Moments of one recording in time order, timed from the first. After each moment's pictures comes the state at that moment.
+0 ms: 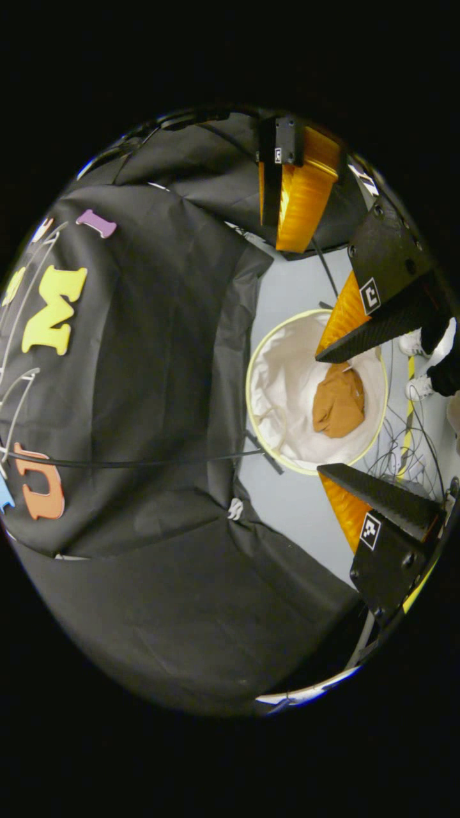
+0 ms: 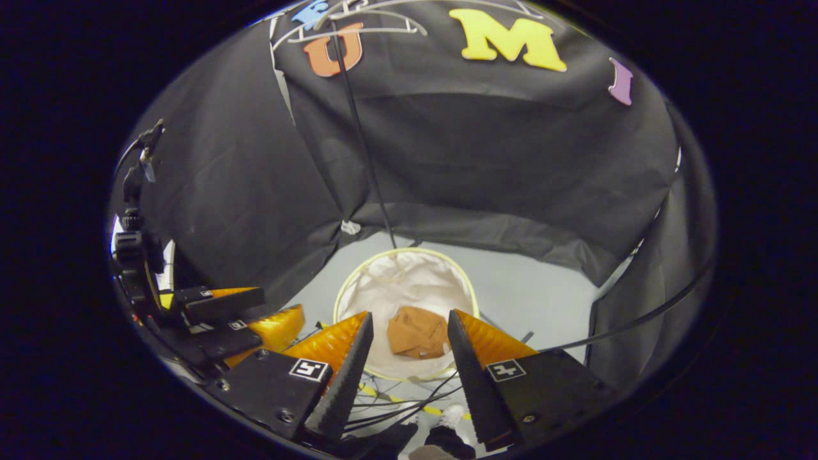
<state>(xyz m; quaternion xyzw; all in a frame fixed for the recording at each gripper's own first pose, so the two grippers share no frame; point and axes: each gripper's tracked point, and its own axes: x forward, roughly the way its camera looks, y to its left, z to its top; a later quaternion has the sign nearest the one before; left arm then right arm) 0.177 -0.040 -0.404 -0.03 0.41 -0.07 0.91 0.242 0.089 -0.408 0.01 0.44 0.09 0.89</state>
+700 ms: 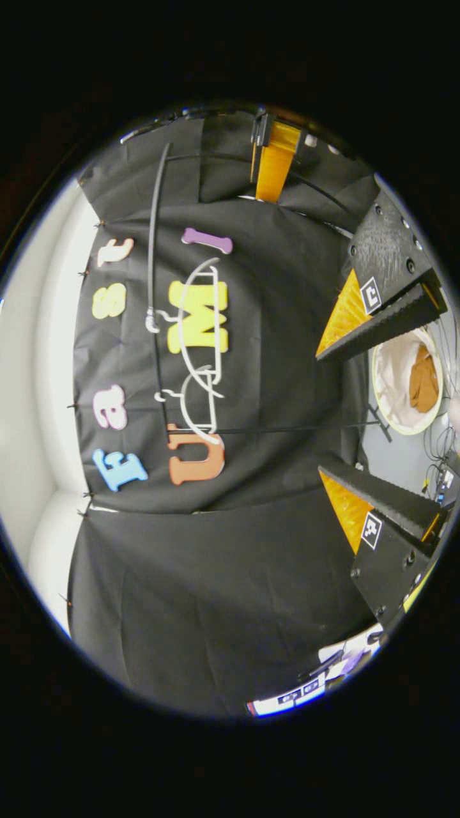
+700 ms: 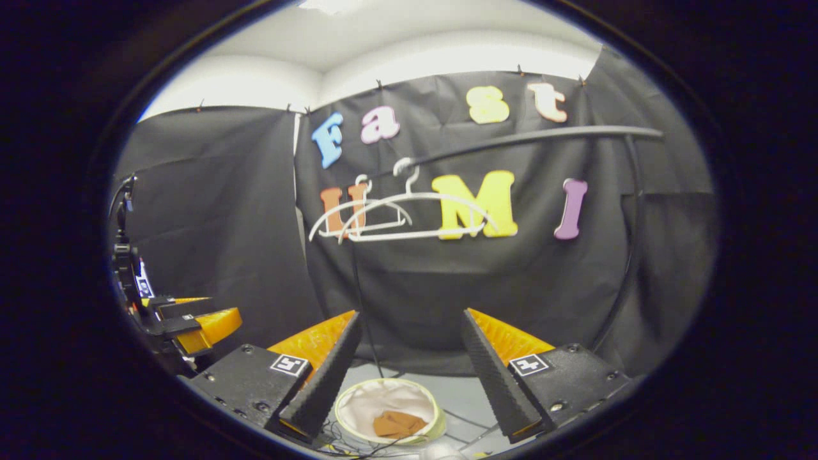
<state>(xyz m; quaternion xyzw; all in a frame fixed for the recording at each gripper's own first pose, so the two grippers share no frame) 0.145 -0.021 -0.094 -0.01 0.12 -0.02 0.99 0.199 0.029 -0.105 0.03 0.10 0.08 0.99</state>
